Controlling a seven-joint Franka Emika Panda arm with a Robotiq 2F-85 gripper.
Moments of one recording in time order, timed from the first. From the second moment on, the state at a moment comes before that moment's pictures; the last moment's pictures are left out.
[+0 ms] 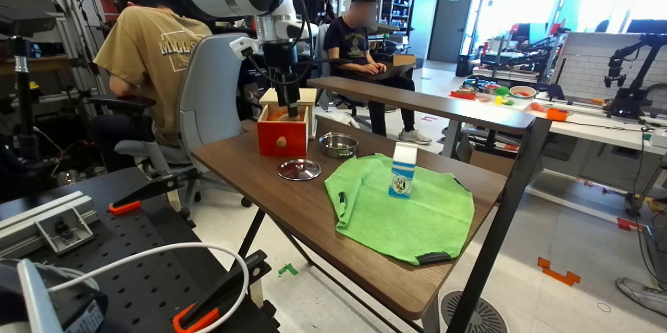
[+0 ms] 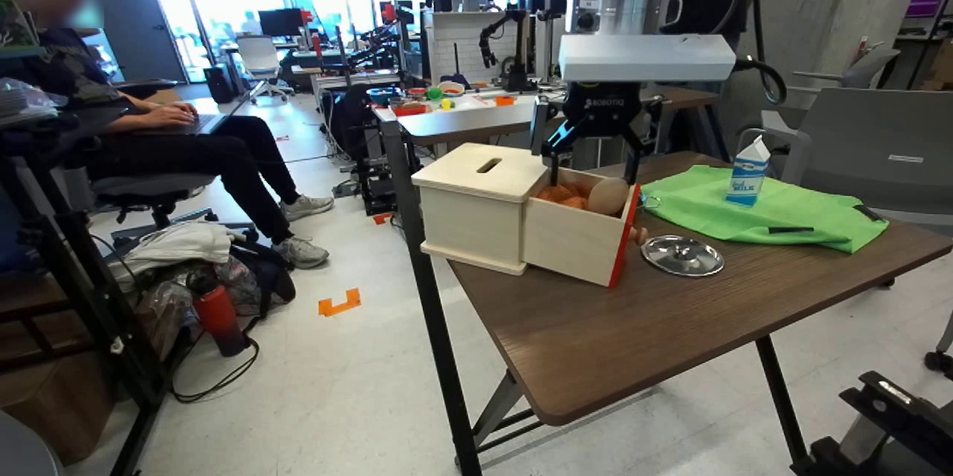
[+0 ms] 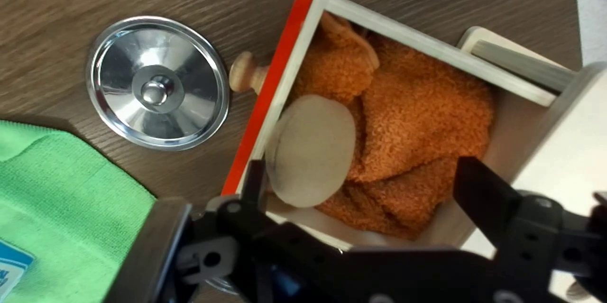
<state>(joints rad) 0.27 0.61 0.04 -1.84 -0.17 2.53 0.79</state>
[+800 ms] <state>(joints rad) 0.27 0.62 0.01 -1.84 -0.17 2.53 0.79</state>
